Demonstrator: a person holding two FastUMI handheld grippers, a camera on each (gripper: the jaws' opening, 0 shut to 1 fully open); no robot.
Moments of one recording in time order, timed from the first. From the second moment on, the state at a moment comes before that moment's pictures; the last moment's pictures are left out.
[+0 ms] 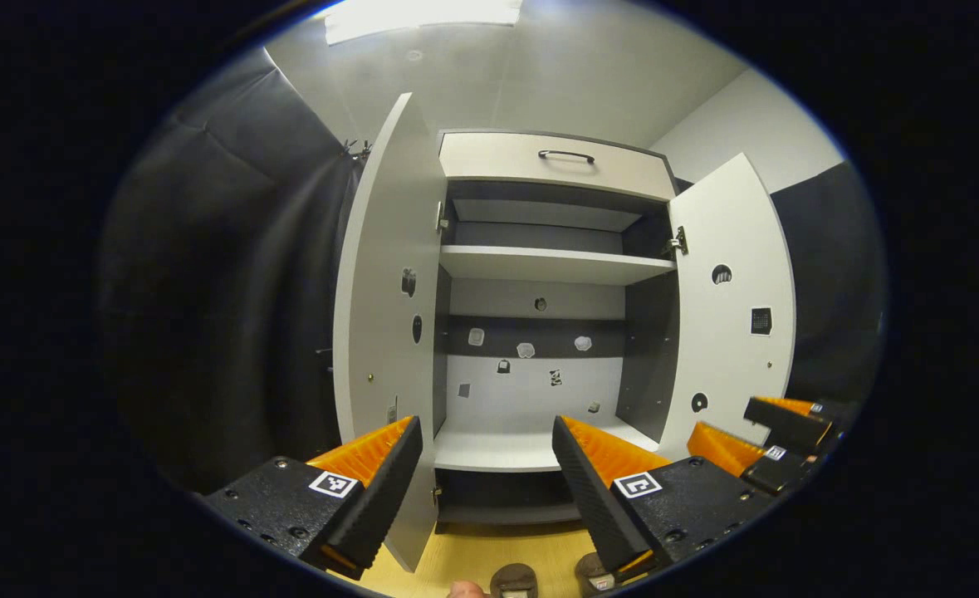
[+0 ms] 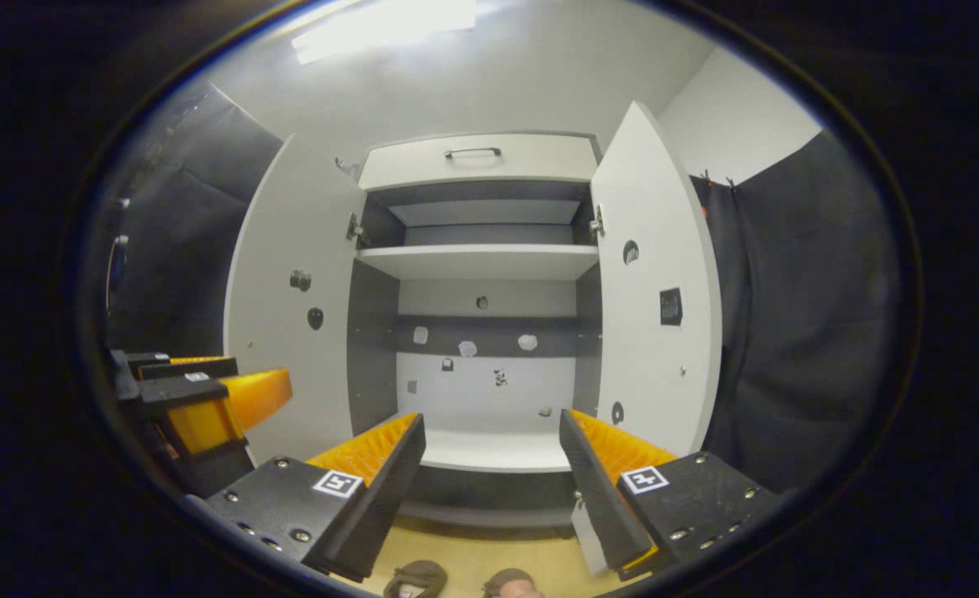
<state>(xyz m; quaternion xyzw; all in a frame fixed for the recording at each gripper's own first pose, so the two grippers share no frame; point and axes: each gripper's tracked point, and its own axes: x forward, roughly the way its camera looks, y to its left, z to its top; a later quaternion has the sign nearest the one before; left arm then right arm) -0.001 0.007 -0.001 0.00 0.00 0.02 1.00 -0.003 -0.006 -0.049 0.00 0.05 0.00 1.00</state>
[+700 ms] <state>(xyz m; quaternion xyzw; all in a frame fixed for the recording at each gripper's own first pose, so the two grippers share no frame) -0.010 0.040 0.000 0.02 0.01 0.06 1.00 -0.085 0.001 -0.336 0.05 0.31 0.03 0.95</state>
